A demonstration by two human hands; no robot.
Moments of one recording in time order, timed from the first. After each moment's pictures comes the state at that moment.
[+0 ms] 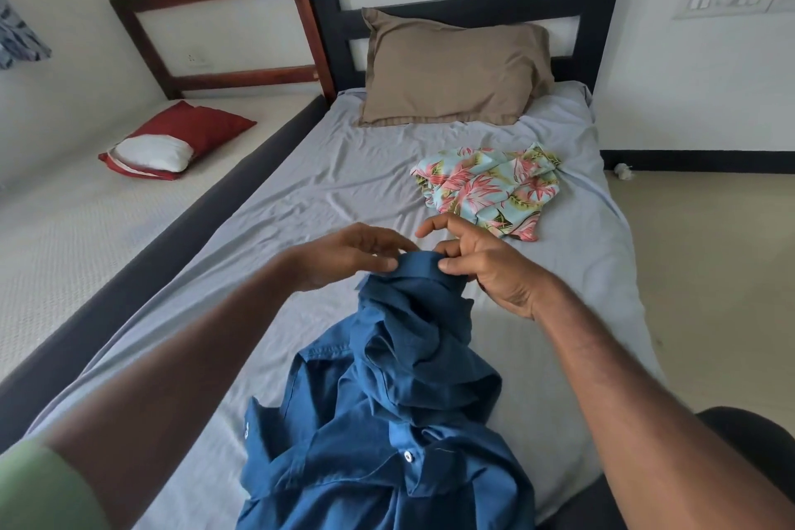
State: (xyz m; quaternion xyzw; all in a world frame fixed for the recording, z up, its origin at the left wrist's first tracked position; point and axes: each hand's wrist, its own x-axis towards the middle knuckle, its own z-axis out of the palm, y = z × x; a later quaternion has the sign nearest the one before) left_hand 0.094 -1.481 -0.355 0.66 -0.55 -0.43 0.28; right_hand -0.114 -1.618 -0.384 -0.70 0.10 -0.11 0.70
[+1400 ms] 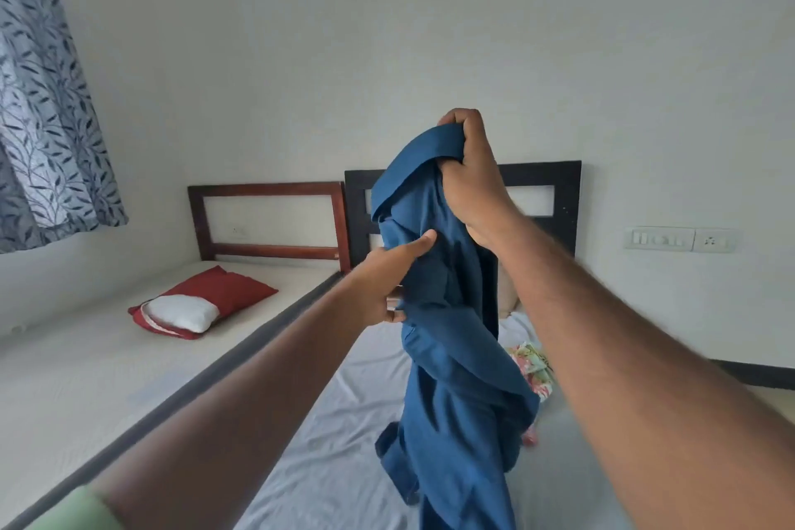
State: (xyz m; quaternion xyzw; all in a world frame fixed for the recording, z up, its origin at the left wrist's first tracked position) left_hand 0.037 -1.516 -0.129 0.70 -0.26 -0.32 0.58; right_hand -0.053 -1.621 -0.061 -0.74 0.08 -0.54 0.40
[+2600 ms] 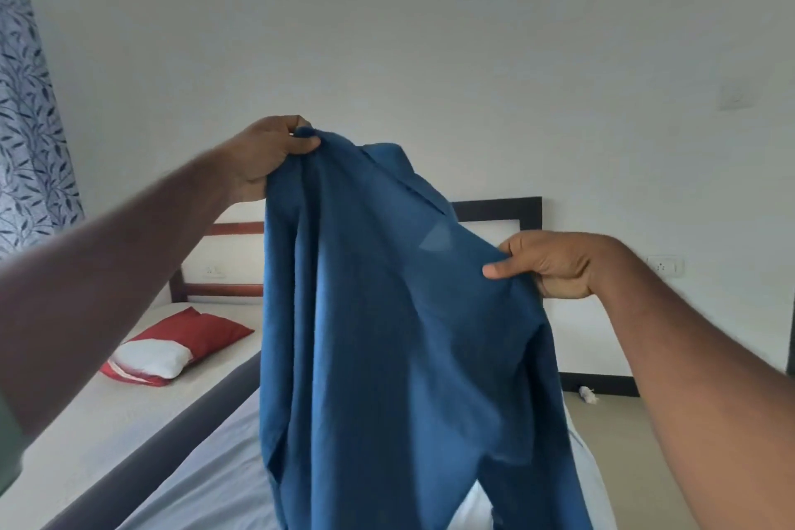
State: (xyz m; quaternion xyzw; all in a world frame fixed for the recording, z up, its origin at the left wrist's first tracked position) left_hand 0.098 -1.445 0.054 0.60 -0.54 -0.14 0.58; right_hand -0.190 -1.667 -0.067 -0.81 0.18 -0.08 0.55
